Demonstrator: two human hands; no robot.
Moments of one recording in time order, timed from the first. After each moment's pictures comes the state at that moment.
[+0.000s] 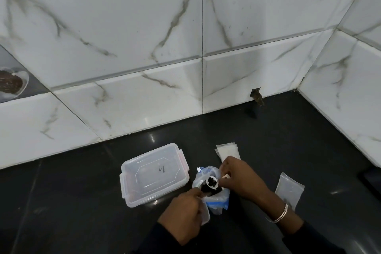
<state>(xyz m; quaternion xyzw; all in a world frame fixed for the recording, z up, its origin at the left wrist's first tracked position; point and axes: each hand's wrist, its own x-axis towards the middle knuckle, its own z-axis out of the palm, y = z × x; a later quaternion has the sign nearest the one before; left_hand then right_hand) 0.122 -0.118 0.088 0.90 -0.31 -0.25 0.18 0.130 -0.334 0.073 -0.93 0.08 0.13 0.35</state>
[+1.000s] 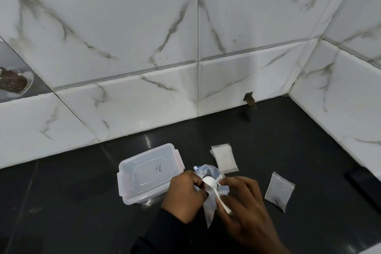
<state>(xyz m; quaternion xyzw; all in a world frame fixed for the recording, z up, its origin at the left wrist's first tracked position) 0.117 -0.144 0.130 0.92 -0.14 -0.16 0.34 0.023 -0.299 0.100 -0.94 -0.09 -0.26 0.22</state>
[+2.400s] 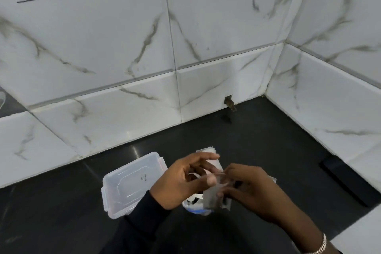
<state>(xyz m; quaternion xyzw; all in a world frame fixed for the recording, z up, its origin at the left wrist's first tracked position) 0.134 -0.159 0.178 0.67 -0.32 -0.30 0.60 0.033 -0.360 0.177 -0.91 -0.06 -0.01 0.41</state>
